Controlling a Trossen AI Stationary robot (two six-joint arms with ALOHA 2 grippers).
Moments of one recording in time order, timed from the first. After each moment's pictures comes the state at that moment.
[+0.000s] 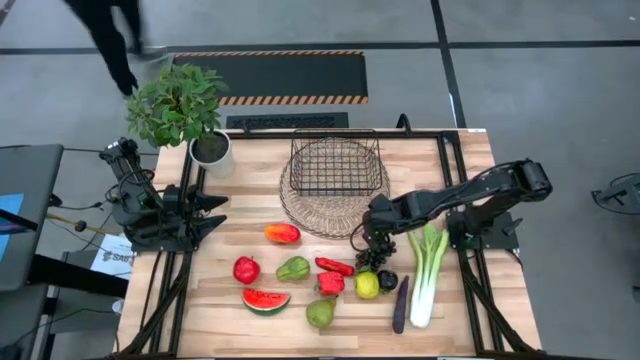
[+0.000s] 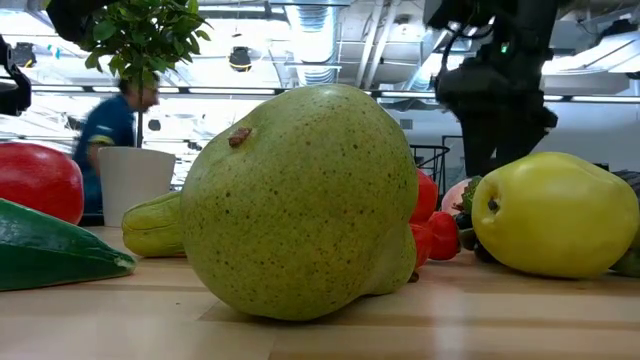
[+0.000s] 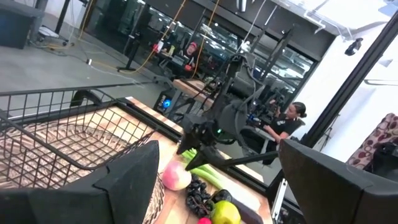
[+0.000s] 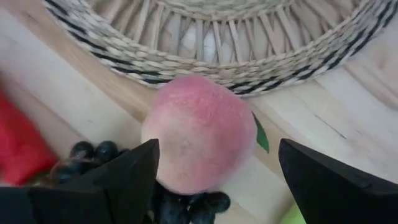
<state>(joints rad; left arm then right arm) -0.95 0.35 0.40 0.14 -1.17 -0.36 0.15 1.50 1.00 -0.87 0.21 1.01</state>
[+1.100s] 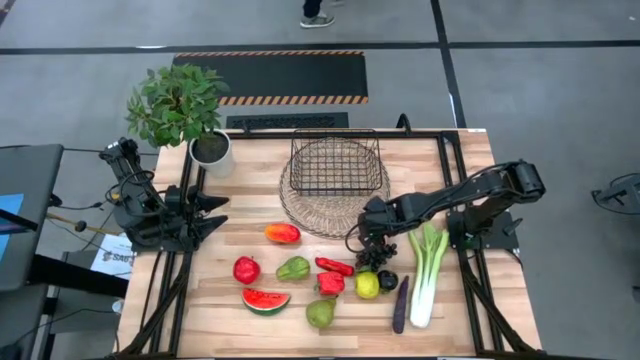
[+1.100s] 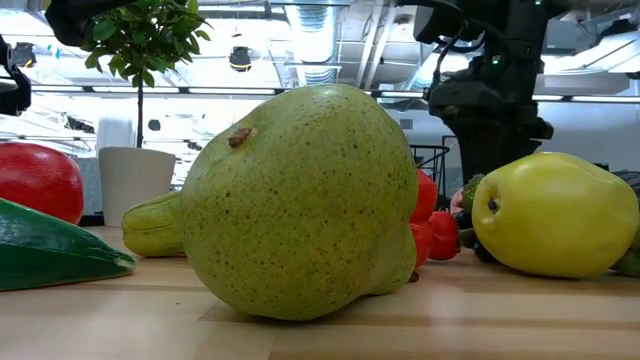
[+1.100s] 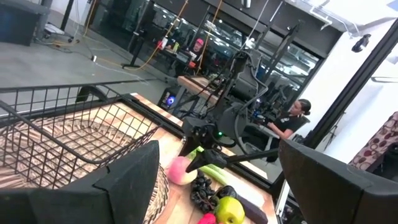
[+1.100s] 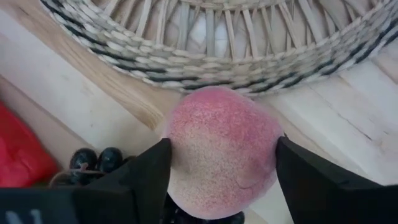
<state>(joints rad) -0.95 0.35 0.40 0.09 -1.18 -0.41 0.14 1.56 1.00 -0.81 0.17 1.02</state>
